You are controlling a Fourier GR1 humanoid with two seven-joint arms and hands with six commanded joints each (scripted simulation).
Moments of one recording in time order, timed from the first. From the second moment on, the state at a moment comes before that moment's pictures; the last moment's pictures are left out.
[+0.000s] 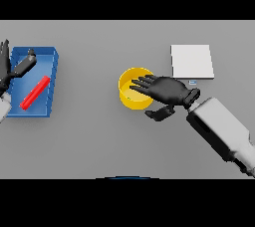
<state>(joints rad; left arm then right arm) -0.50 0.77 -0.50 -1.16 0.04 0.39 0.49 -0.55 -0.43 0.61 -1.35 0.84 0.41 -0.20</state>
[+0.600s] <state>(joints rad) -0.49 0.78 -0.50 -1.16 0.05 0.38 0.48 -0.70 -0.35 0.70 -1.15 0.90 0.47 -0.20</state>
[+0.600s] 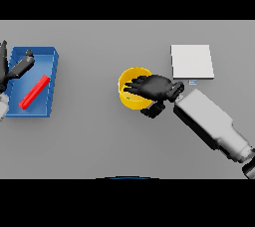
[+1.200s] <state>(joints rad) -0.49 0.79 -0.49 -1.15 0.06 0.37 0.47 -0.71 -0.32 0.70 -1.10 0.86 0.54 -0.17</state>
